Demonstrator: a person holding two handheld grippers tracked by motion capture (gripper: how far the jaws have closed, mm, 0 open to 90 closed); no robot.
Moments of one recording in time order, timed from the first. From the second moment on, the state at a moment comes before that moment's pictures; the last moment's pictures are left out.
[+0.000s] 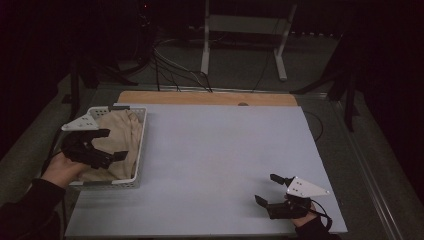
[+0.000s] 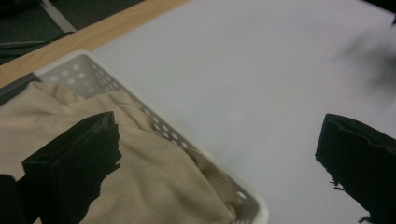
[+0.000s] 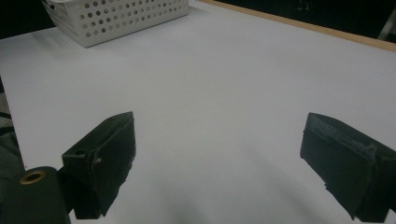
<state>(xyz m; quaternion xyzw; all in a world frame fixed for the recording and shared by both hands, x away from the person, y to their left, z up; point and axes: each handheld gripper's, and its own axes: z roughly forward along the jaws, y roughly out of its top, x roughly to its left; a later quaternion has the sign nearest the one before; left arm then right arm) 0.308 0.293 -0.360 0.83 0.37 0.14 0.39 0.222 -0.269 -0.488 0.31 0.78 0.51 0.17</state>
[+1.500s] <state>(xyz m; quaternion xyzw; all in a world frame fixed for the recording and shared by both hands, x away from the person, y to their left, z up) 0.381 0.326 -0.473 0.79 0.54 0.18 0.24 0.222 -0.267 -0.491 0.31 0.79 0.51 0.16</state>
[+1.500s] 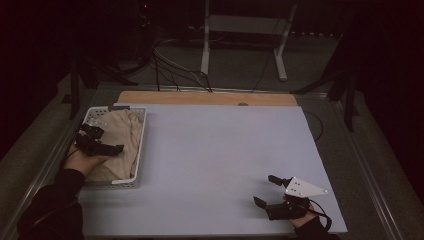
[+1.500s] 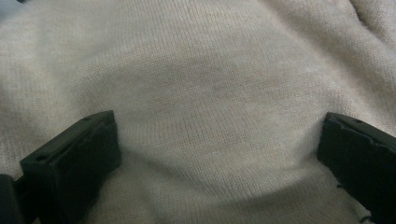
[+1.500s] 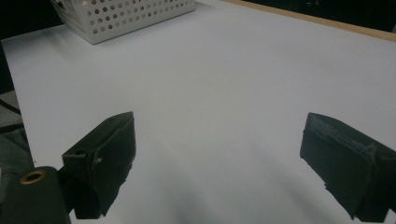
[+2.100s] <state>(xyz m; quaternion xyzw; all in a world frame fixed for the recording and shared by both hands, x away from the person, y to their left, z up) 0.384 0.306 -0.472 0.80 0.55 0.18 0.19 0.222 -0.268 -0.490 0.31 0.79 0.51 0.15</state>
